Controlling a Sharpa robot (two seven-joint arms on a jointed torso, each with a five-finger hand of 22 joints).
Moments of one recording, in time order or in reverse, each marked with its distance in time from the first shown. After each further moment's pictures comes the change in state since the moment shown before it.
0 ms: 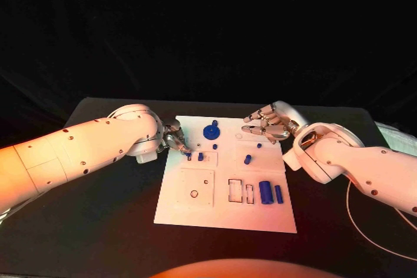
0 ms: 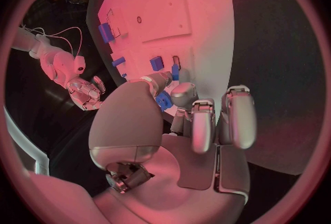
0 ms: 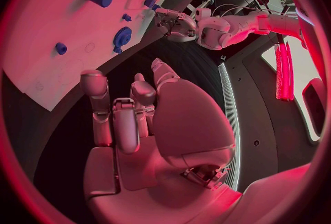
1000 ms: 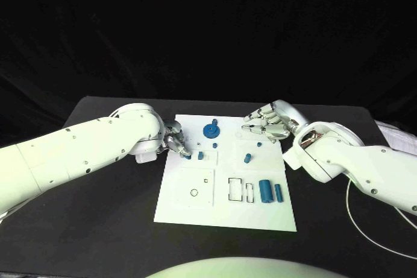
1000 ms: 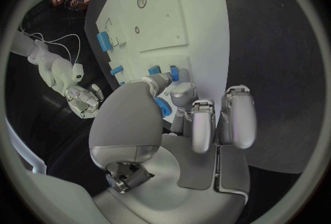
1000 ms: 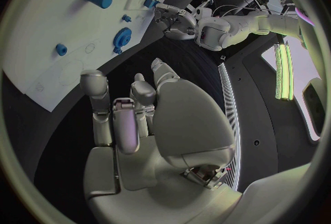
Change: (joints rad) left arm -0.002 0.010 0.000 0.000 -0.018 0.065 -0.030; left_hand 0.000 0.000 0.003 -0.002 0.003 0.004 -0.003 -0.002 -0.003 0.004 -0.004 0.000 -0.001 0.000 0.000 0.000 0.000 0.000 0.000 0.000 0.000 0.000; right arm -0.002 0.000 0.000 0.000 0.001 0.002 0.001; right_hand 0.000 0.000 0.000 0.000 0.000 0.000 0.000 0.000 0.000 0.000 0.000 0.000 0.000 0.000 0.000 0.000 0.000 0.000 0.000 0.000 0.000 0.000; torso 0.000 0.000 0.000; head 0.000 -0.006
